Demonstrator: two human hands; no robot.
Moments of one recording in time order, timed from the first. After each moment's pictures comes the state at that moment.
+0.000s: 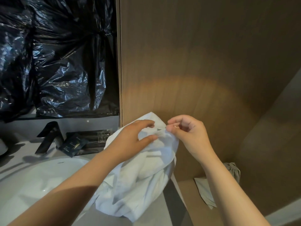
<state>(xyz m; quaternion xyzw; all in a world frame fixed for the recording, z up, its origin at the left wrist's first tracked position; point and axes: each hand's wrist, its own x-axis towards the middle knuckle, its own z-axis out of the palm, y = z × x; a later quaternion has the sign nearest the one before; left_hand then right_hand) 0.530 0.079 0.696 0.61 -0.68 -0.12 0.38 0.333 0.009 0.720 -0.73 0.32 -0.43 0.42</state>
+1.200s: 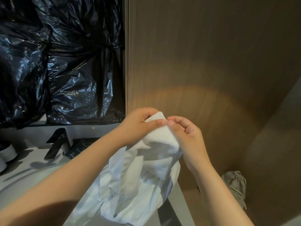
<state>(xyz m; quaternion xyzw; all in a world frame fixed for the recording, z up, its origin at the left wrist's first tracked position) 0.526 0.085 0.768 0.52 -0.66 -0.23 0.48 0.359 0.044 0.737 -0.62 0.28 -0.49 0.54</state>
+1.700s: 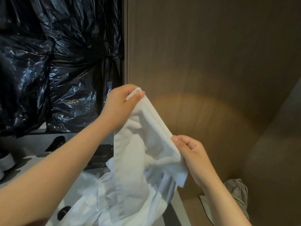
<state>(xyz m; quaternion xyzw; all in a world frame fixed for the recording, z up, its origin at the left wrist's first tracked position) 0.562 0.069 0.812 0.56 -0.61 -0.01 0.56 0.334 0.043 0.733 -0.68 0.30 -0.40 0.54</state>
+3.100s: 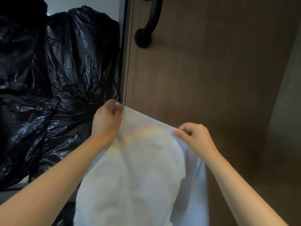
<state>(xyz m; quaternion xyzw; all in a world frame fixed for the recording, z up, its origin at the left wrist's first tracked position) 0.596 0.045 0.902 0.59 -0.49 0.16 0.62 0.338 -0.046 0.889 -0.82 0.29 -0.48 0.10</state>
